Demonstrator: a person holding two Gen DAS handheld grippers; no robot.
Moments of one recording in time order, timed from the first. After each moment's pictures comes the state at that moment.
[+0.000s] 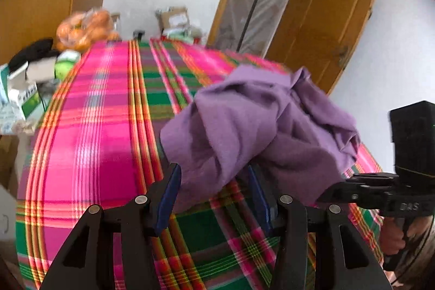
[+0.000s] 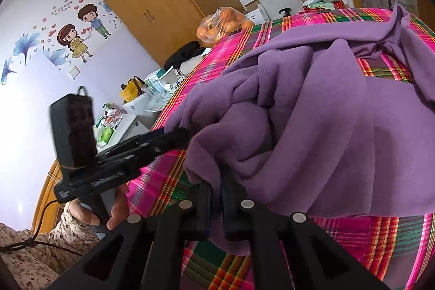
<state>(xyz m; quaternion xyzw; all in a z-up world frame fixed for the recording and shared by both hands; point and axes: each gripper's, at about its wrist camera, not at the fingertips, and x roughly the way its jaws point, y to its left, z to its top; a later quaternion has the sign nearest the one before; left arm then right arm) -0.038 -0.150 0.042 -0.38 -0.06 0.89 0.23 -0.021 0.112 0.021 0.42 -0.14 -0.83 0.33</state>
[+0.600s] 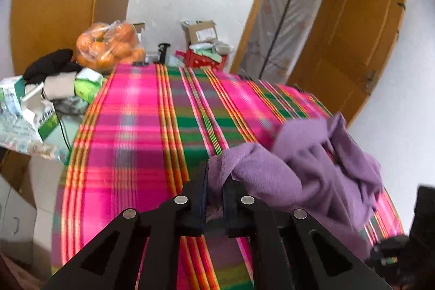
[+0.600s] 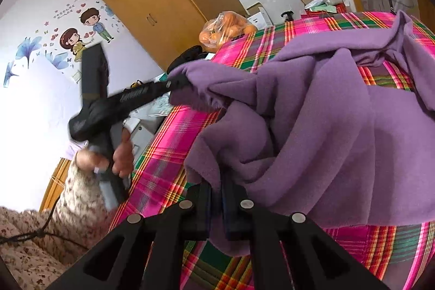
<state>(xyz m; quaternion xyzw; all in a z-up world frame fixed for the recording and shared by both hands) -0.124 -0.176 0.085 -0.34 -0.08 0.92 0.16 -0.030 0.112 0.033 0.42 -0.14 -0.83 0.34</state>
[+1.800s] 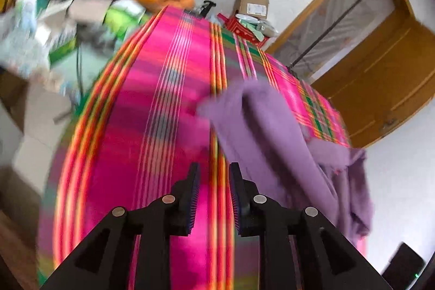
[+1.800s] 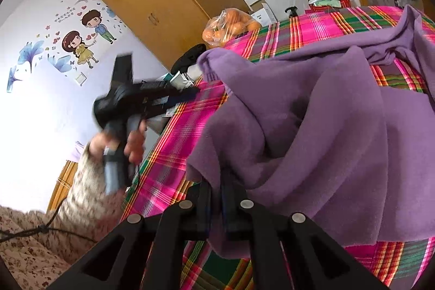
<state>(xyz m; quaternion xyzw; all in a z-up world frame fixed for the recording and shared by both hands) -0.154 -0.238 0.033 -0.47 -0.24 0.84 0.12 -0.044 0.105 0.032 0.42 -0.16 -0.82 0.36</state>
